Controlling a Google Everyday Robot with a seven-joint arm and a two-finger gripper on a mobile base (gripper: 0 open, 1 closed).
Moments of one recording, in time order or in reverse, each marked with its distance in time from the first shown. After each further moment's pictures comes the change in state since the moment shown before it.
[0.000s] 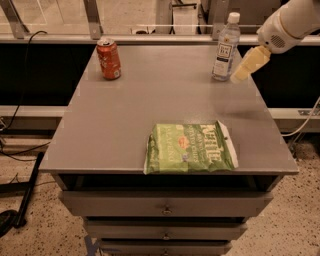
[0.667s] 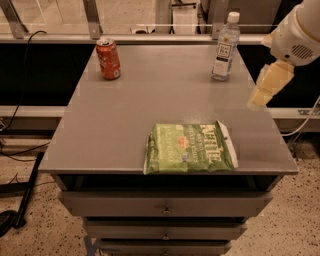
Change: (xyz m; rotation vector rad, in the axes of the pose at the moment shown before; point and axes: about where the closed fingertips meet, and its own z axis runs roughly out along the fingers) arm 0.017 0.102 -0.081 -0.087 0.150 -0.172
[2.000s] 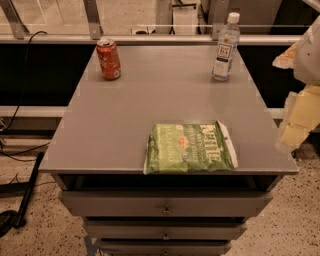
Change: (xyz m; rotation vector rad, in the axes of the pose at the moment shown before) arm 0.011 0.106 -0.062 -0.120 0.108 -0.092
